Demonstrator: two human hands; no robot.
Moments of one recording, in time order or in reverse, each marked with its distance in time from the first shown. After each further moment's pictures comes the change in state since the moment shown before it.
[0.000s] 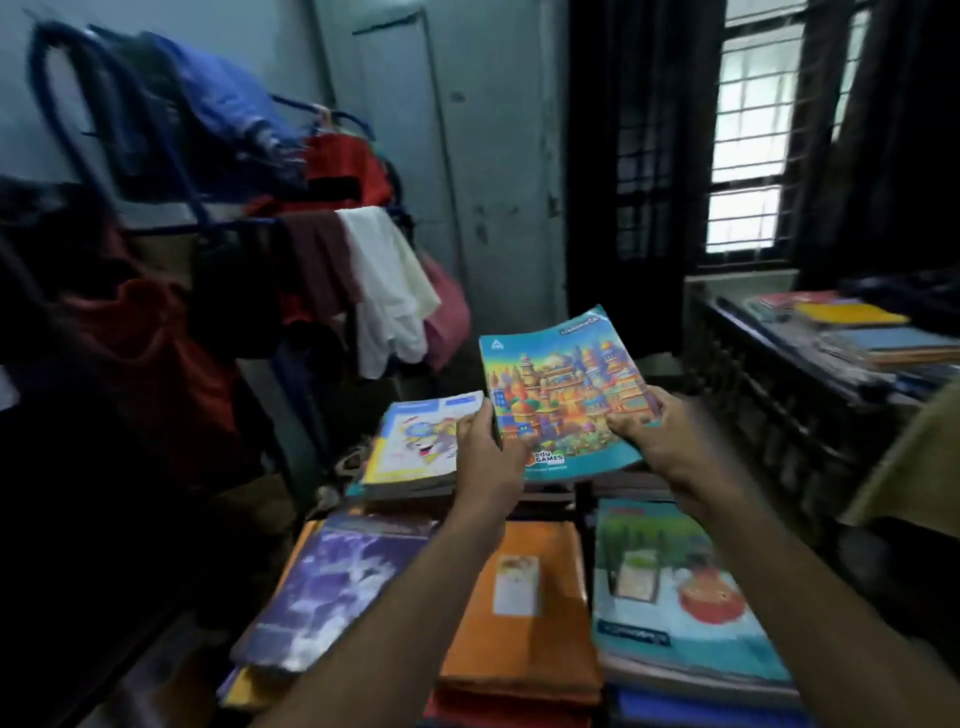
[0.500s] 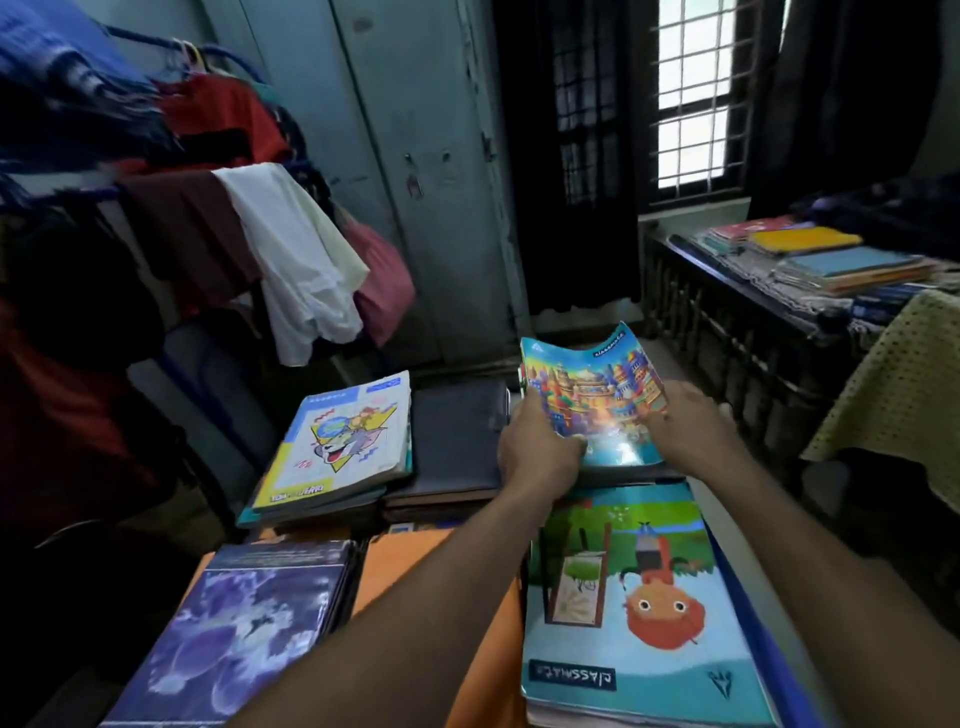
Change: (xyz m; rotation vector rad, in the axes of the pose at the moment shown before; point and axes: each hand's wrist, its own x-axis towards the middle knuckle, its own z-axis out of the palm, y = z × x) left_hand 0.045 -0.057 0.146 0.440 -0.203 -0.109; right_hand 0.067 0.095 -0.083 -0.875 0.127 0.153
